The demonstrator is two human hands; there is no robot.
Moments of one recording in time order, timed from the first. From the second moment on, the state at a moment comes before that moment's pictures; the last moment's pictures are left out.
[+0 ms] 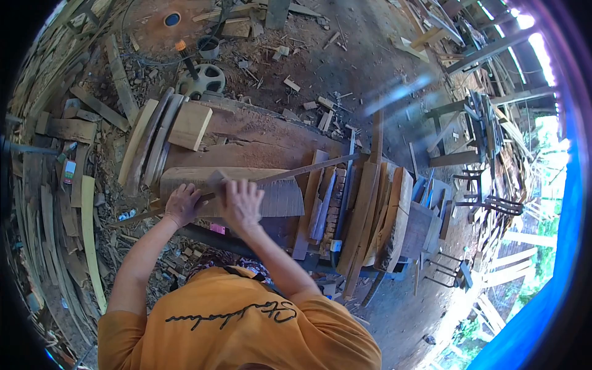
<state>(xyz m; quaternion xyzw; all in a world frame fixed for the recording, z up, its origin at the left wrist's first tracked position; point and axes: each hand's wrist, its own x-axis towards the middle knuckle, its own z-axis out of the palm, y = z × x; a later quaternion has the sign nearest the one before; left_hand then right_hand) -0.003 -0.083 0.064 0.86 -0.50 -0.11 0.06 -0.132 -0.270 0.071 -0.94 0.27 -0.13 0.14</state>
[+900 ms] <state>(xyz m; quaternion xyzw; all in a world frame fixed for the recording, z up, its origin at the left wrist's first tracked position) -0.014 -0.088 0.056 0.79 -0.56 -0.14 0.20 -0.343 -0.354 0.073 -0.51 0.62 -0.28 0.52</state>
